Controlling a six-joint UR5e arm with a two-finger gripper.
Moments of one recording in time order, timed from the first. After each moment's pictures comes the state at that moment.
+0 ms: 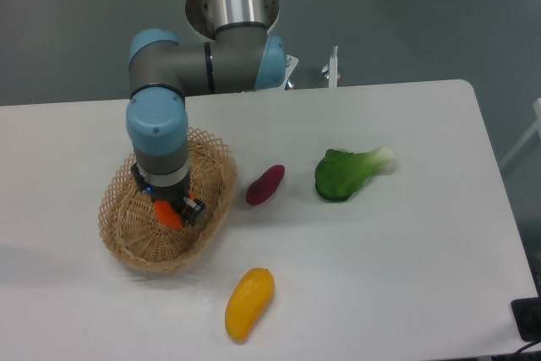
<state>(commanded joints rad) 2.07 -1.94 -1.73 -1.06 1.47 0.72</state>
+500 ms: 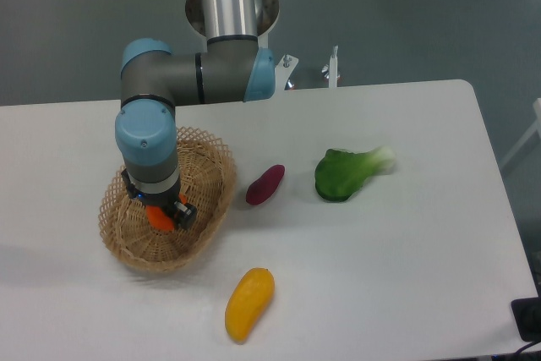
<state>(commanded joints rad) 2.06 -1.95 -1.72 -1.06 1.47 0.70</state>
